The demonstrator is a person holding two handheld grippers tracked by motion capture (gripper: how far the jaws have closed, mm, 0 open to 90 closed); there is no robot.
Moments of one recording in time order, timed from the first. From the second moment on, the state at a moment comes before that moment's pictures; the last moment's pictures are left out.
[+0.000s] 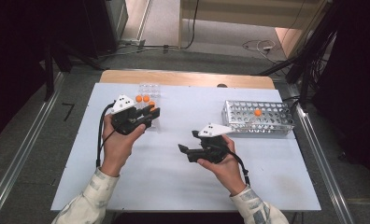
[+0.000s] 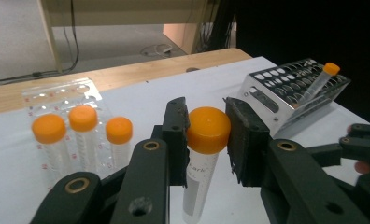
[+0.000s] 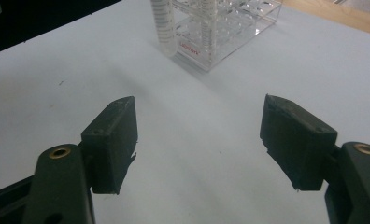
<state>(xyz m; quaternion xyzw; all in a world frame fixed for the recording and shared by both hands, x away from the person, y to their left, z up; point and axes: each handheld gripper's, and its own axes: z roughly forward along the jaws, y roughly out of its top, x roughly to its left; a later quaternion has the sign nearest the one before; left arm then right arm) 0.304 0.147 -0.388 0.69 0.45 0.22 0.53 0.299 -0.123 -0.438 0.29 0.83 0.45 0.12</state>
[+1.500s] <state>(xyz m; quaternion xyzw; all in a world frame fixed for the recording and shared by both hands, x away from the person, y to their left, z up) 0.356 0.170 -0.387 0.65 0.50 0.29 0.49 0.300 -0.129 -0.436 0.29 0.83 0.45 0.12</state>
